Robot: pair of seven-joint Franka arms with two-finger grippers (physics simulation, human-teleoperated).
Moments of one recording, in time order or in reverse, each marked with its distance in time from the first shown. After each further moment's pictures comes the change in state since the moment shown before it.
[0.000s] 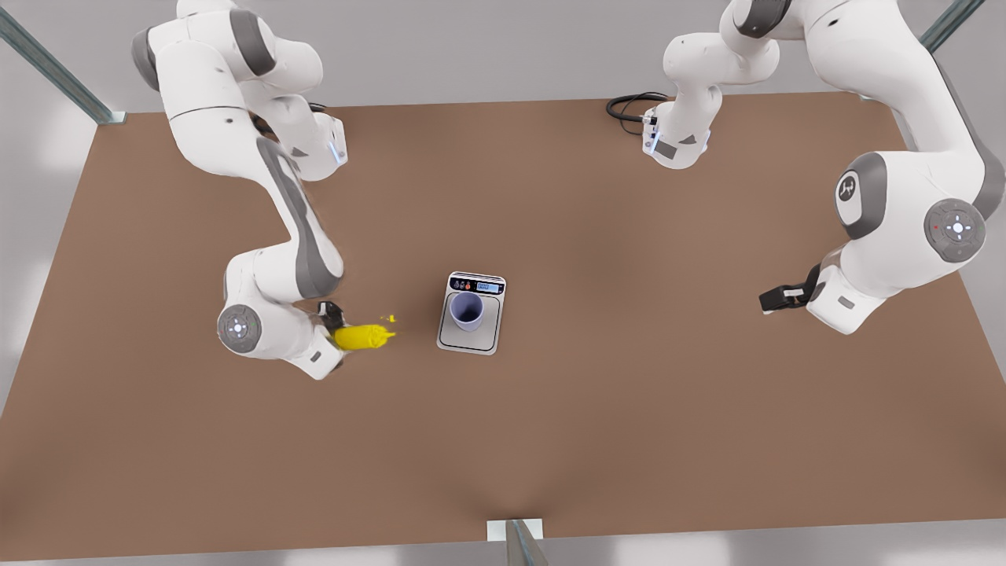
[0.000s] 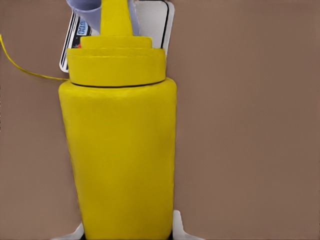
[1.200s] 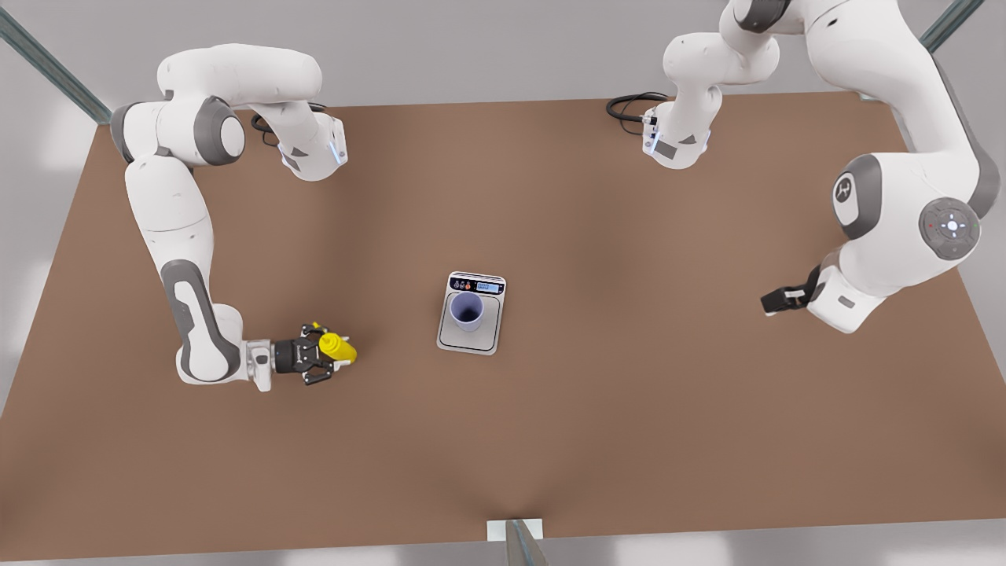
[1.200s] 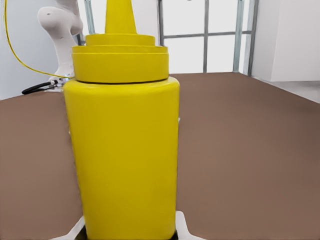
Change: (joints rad) left arm -0.002 -0.027 0.012 -0.067 0.015 0.060 -0.002; right arm -0.331 0.404 0.005 -0.033 0.829 -0.206 -1.011
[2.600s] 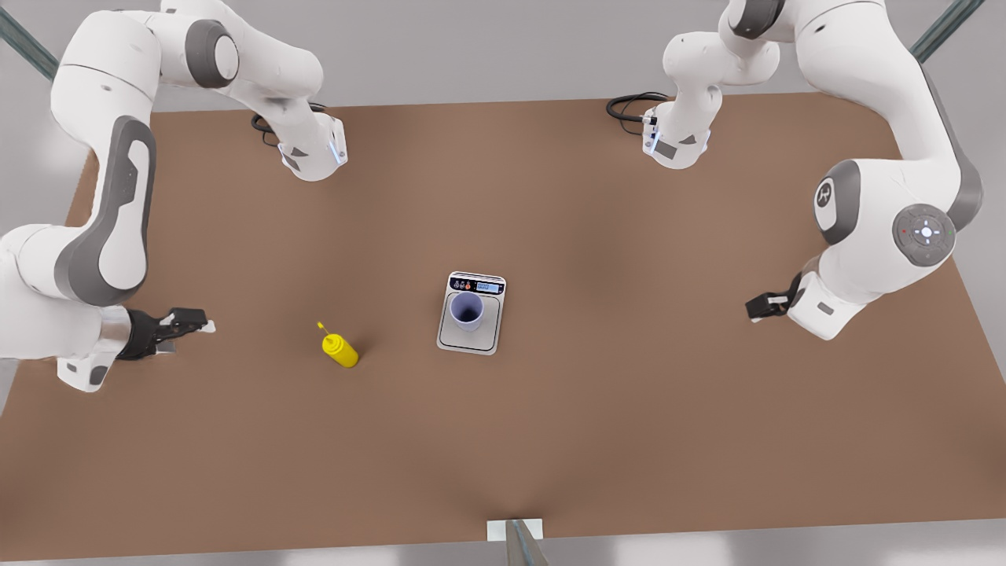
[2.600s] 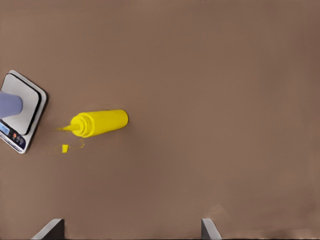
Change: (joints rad) left arm -0.049 0.039 0.010 0.055 0.014 0.008 -0.013; right arm 0.208 -0.490 -0.231 0.322 -0.913 -0.164 2.121
